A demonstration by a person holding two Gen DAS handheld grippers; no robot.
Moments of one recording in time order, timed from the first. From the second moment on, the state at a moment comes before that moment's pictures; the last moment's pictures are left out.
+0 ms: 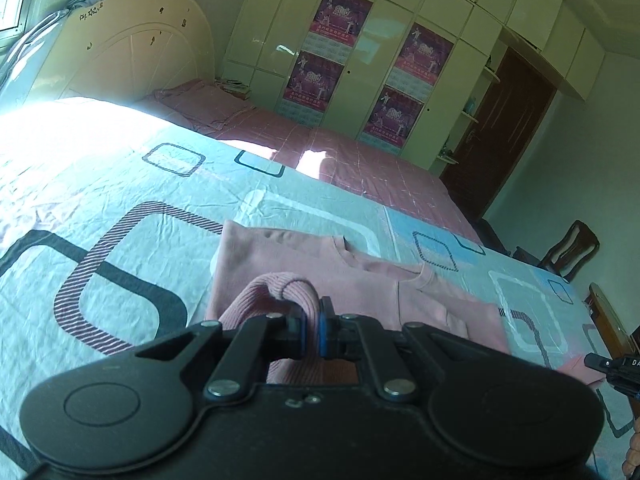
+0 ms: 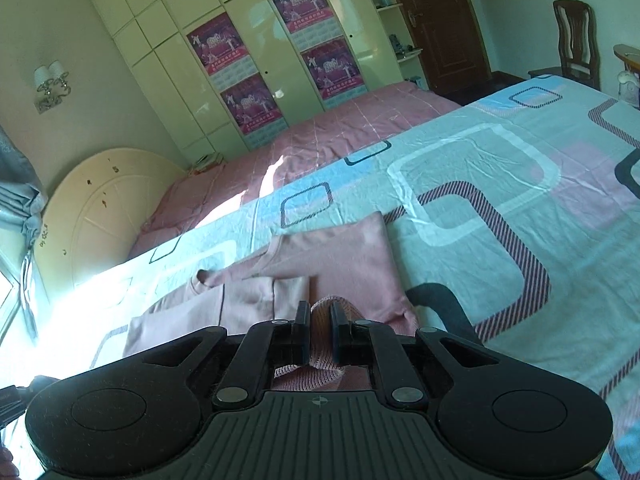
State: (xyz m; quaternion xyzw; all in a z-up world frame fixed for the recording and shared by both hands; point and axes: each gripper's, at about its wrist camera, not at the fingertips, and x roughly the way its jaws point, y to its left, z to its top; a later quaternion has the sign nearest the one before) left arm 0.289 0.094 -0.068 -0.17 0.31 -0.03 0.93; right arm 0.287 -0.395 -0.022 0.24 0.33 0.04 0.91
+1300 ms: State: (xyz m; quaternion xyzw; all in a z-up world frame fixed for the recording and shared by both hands) left arm 0.496 0.090 -0.164 0.00 0.42 -0.01 0.91; right arm 0.509 -0.391 -0.150 0.13 0.47 0.08 0.87
